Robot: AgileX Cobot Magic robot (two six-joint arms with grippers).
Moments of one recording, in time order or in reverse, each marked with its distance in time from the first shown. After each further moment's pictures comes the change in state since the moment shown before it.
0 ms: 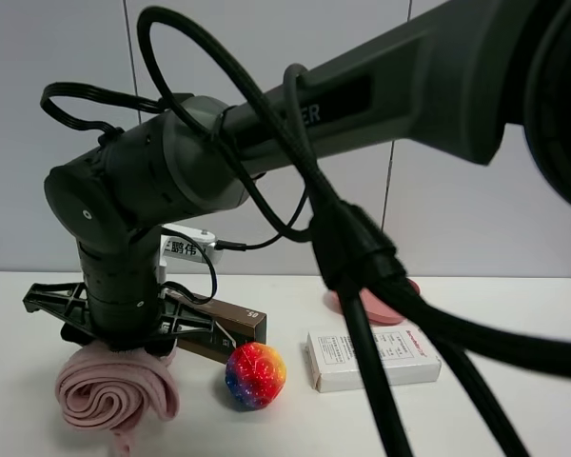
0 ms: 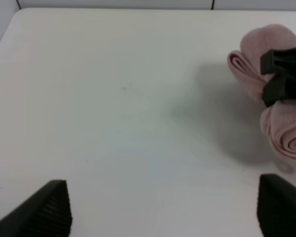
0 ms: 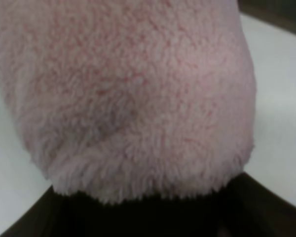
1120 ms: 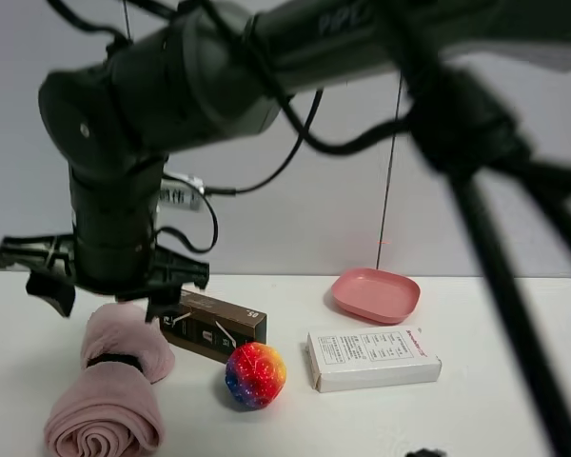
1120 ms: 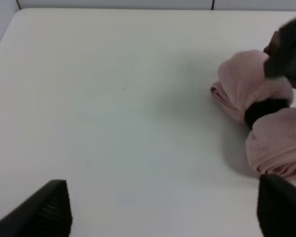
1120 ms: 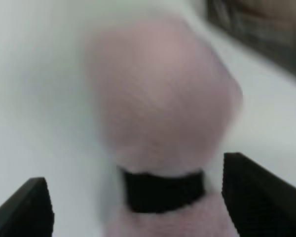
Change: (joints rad) left arm 0.000 0.000 0.000 0.000 0.000 0.000; right arm 0.000 -0.127 0.000 0.053 -0.003 -0.268
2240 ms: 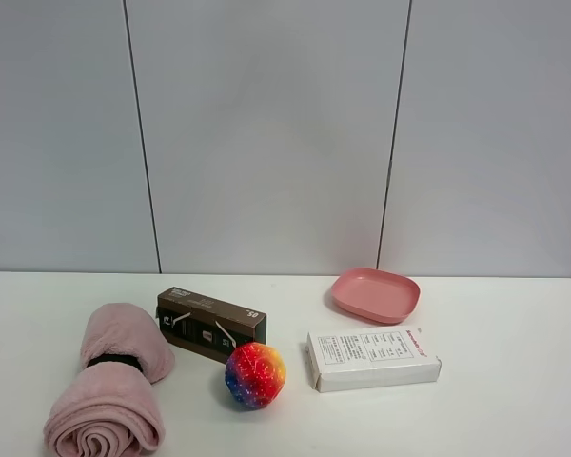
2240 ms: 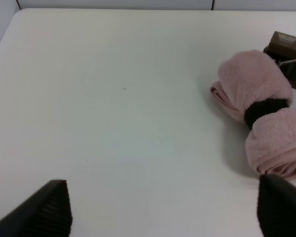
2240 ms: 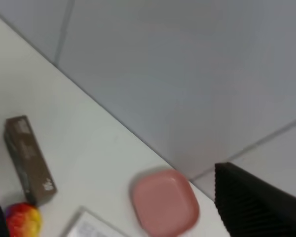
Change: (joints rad) left arm 0.000 0.000 0.000 0.000 0.000 0.000; right arm -0.122 -0.754 0.013 -0.106 0.453 -0.985
